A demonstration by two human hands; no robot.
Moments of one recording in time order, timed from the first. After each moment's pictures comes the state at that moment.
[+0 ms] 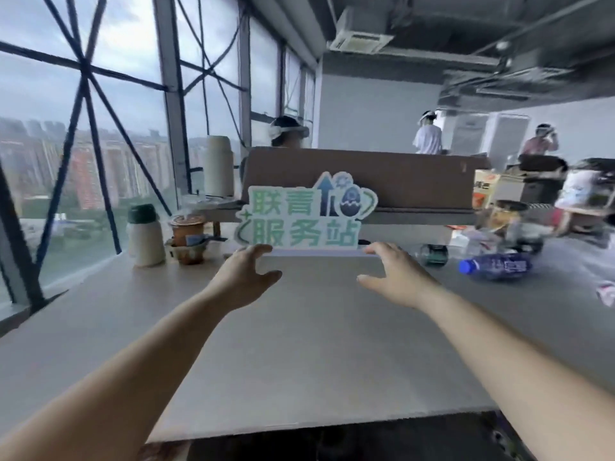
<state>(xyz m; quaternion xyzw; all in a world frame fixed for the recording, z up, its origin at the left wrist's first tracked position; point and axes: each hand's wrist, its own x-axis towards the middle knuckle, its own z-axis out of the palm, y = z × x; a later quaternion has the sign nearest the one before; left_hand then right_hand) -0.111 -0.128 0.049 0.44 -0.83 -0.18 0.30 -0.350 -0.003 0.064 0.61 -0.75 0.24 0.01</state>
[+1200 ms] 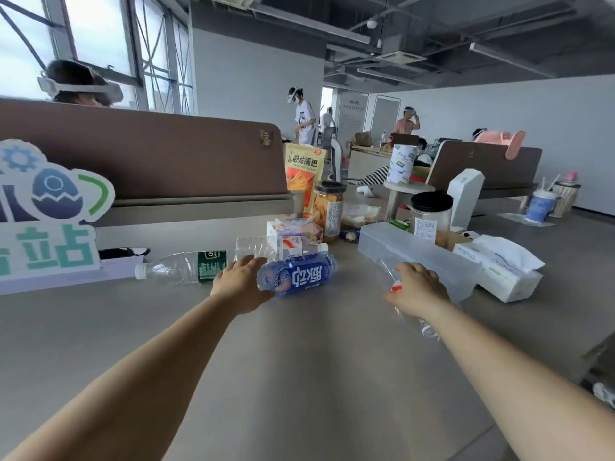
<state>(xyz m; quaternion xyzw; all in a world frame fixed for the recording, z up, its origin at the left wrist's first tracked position) -0.691 -0.110 -0.025 0.34 -0.92 -0.11 0.15 -0.889 0.127 0.004 0.30 -0.95 0.12 0.03</state>
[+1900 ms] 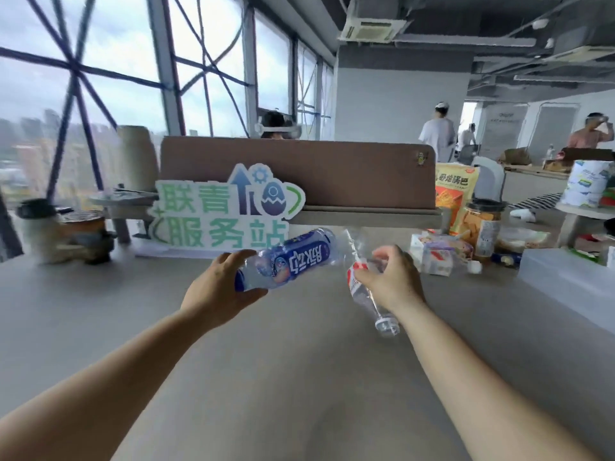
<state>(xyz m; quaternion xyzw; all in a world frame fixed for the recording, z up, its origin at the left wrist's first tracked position) -0.380 -0.093 0.009 0.49 -0.81 -0.07 0.31 -0.641 -0.003 0.022 0.47 -0.74 0.47 -0.04</state>
